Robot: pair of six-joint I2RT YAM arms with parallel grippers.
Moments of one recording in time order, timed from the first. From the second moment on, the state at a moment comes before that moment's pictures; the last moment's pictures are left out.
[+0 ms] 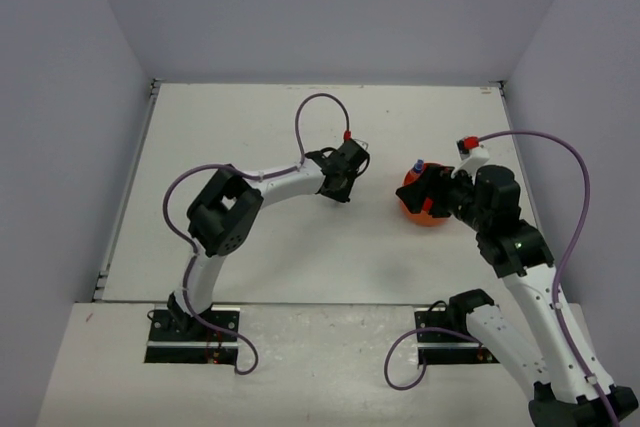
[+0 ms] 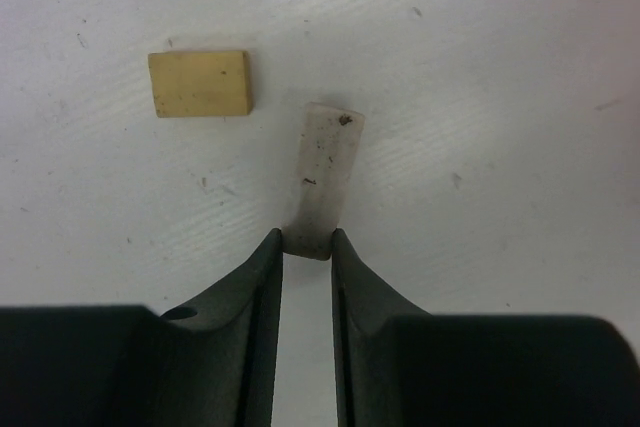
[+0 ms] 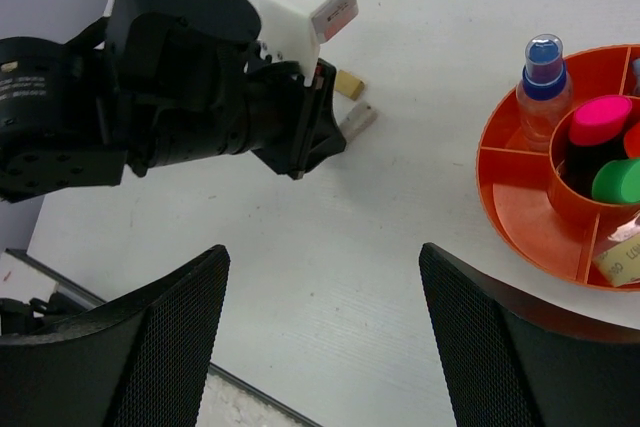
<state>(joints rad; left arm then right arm) -0.82 2.12 1.56 -0.51 -0.21 -0.38 0.28 0.71 0.84 -0.57 -0.24 0.45</state>
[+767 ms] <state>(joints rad) -1.03 1.71 1.36 -0.22 0.03 0.09 0.28 0.51 0.93 -0.59 -0.14 0.47</state>
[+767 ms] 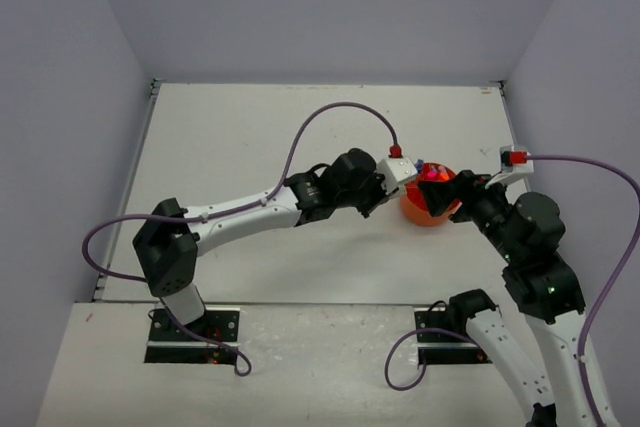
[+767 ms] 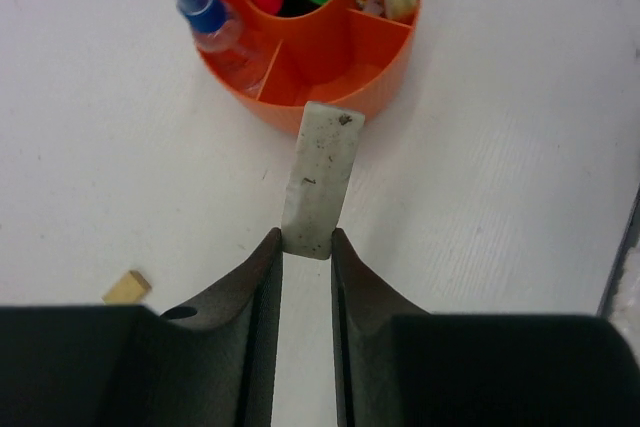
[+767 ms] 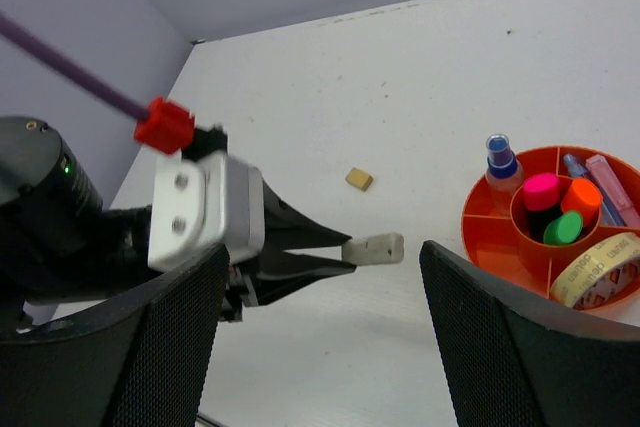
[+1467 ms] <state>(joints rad) -1.06 1.96 1.48 -0.04 0.03 0.69 0.28 0.39 1.02 -0.68 -0.06 0.48</state>
